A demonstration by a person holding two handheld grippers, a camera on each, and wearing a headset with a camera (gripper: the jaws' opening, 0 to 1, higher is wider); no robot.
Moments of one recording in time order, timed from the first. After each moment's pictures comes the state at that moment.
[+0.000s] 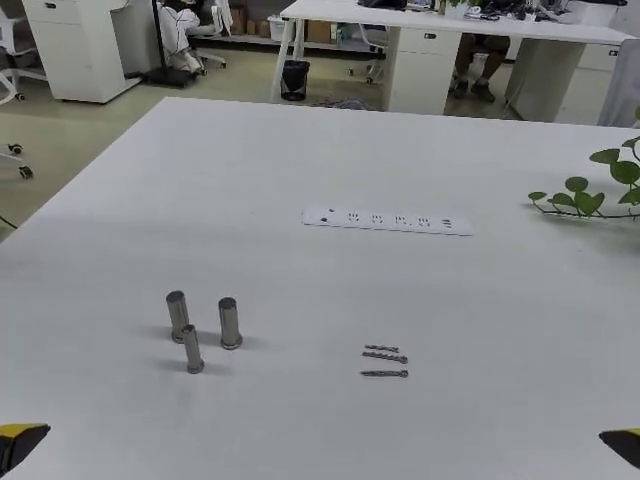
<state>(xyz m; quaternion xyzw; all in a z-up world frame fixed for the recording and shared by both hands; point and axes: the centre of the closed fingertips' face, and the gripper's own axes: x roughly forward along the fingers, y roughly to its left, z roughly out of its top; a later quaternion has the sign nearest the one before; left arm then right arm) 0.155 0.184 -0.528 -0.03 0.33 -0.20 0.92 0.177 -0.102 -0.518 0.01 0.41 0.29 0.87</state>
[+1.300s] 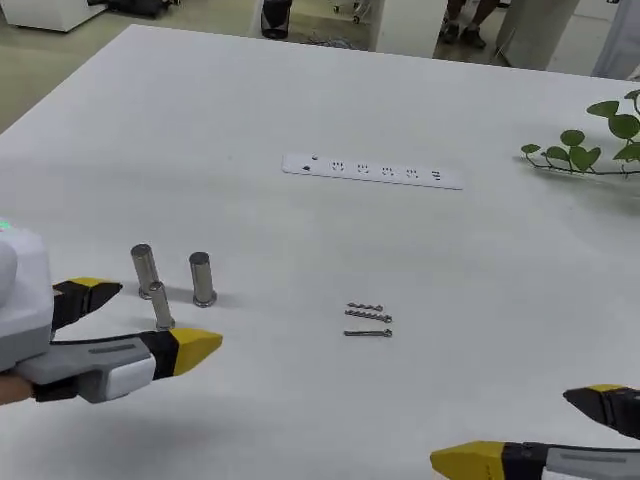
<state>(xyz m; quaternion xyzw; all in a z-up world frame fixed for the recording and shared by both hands) 0.272 0.171 -0.542 -0.01 0.27 -0.25 0.93 0.191 -0.098 -0.540 -0.01 0.44 0.28 0.85</state>
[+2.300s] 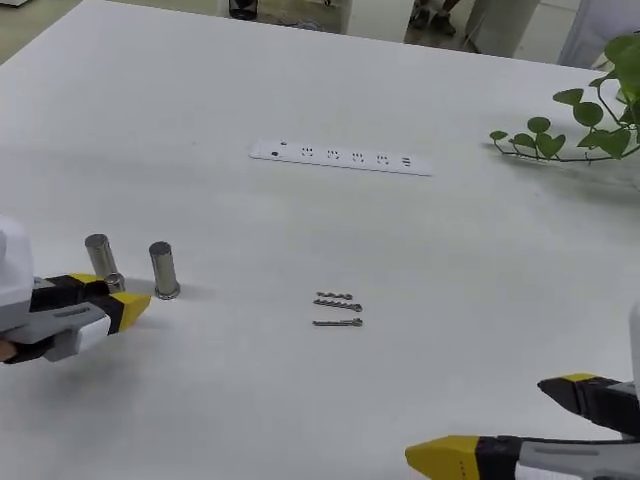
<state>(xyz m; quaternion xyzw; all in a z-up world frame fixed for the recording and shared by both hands) 0.304 0.182 -0.577 0.01 0.29 -0.24 0.93 0.189 -0.101 -0.536 -0.02 0.45 0.27 0.85</state>
